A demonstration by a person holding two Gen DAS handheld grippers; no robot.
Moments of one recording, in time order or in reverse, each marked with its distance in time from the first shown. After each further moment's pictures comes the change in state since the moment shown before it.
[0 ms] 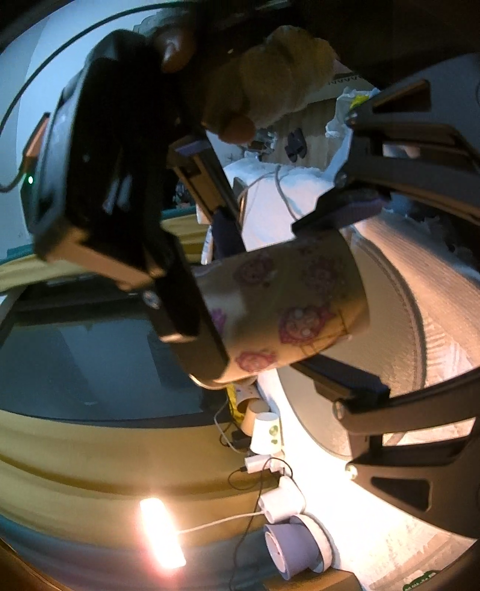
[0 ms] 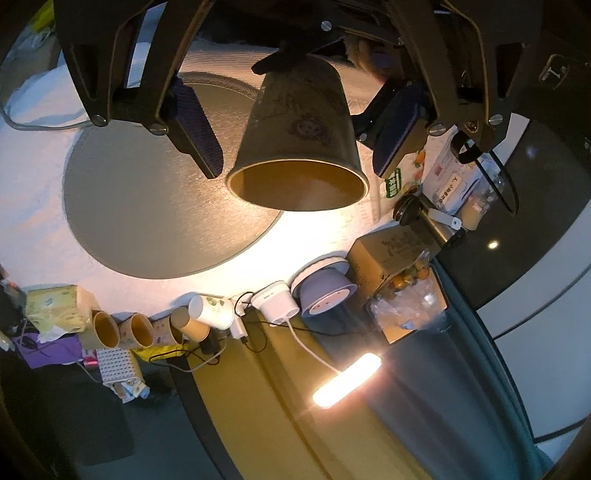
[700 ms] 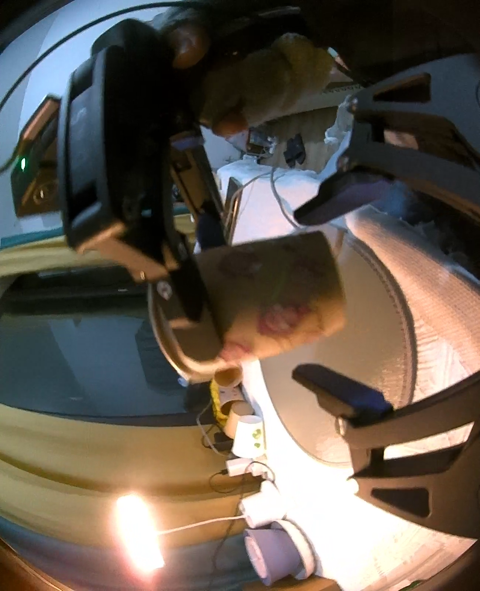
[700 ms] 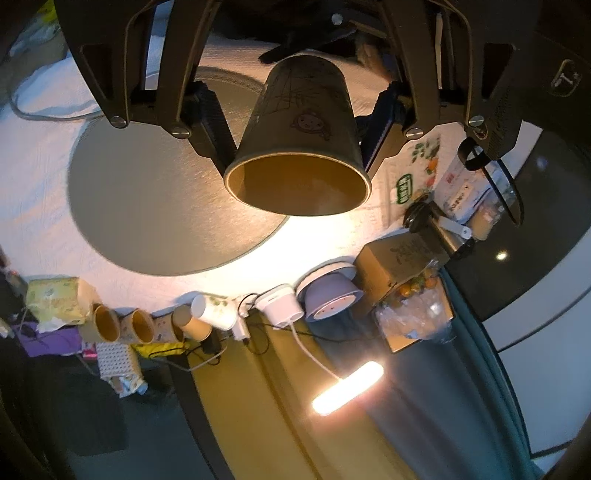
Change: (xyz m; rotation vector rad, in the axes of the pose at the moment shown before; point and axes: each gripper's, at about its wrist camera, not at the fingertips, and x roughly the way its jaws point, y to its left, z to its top) left arm 0.006 0.009 -0.001 -0.071 0.057 -0.017; right arm 0.004 0.003 0.002 -0.049 -0.007 -0.071
